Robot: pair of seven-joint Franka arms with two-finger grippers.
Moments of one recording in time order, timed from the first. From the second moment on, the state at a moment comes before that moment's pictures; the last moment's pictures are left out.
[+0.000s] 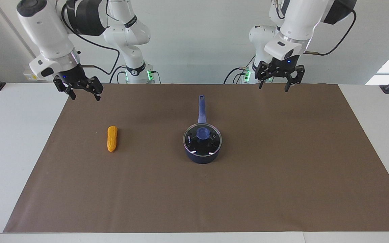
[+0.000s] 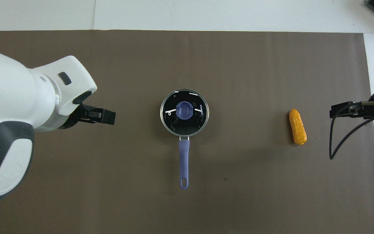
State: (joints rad) left arm -0.35 -0.02 -0.07 -1.63 0.00 1.68 -0.19; right arm 0.05 -0.03 -0.11 -1.83 -0.02 1.81 -0.01
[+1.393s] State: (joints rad) left arm -0.63 0.49 -0.07 -1.45 0.07 2.04 -0.64; right arm 0.05 0.21 -0.11 -2.13 -0.02 2.26 -0.18
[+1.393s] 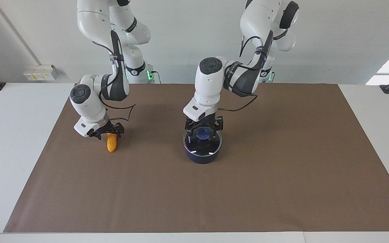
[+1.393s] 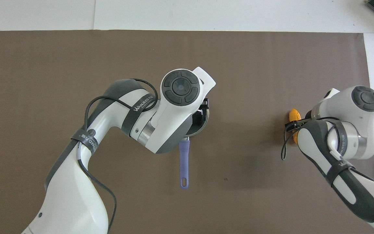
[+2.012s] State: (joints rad) left arm -0.63 0.50 -0.07 -1.45 0.07 2.04 -0.69; right arm 0.06 0.21 -0.11 -2.14 -0.02 2.26 -0.17
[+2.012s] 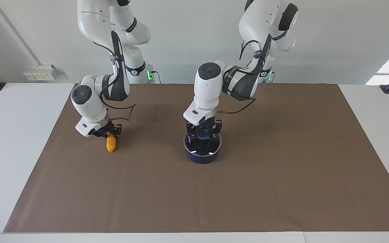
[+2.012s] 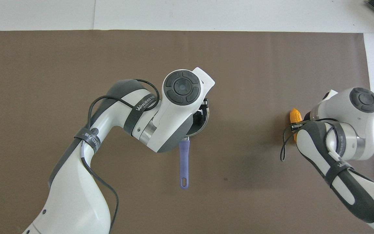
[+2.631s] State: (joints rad) left arm -0.64 0.50 -0.06 -1.45 0.07 2.02 -0.70; right arm 0.08 0.19 -0.11 -2.05 -0.02 2.19 -0.08
